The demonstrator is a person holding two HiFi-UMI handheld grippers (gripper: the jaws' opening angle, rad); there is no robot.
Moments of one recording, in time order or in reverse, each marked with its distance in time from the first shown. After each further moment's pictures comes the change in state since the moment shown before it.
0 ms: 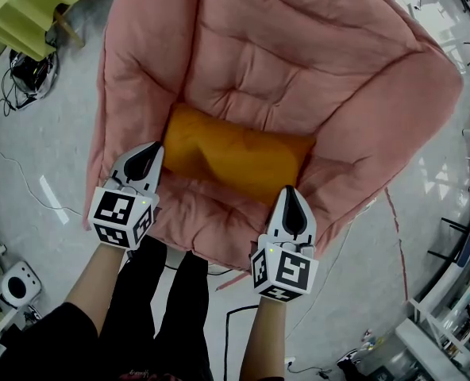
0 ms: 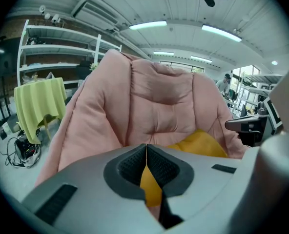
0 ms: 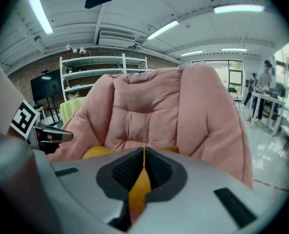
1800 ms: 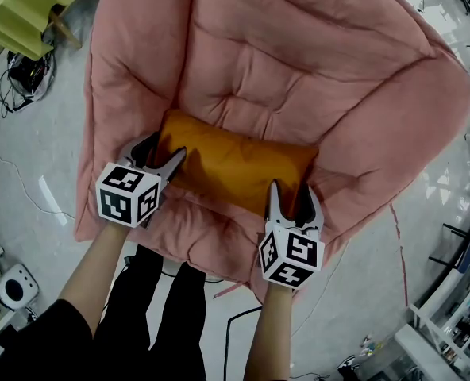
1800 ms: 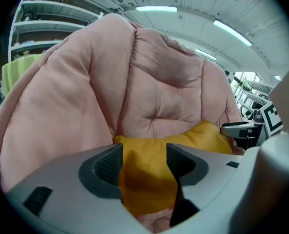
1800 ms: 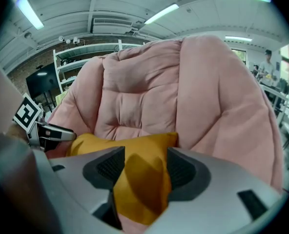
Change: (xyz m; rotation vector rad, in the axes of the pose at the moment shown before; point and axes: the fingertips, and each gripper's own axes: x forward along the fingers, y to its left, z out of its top) left arm 0.074 0.005 -0.040 -0.087 0.175 -0.094; right arm 0.064 -0.023 -0.040 0.017 0.154 0.005
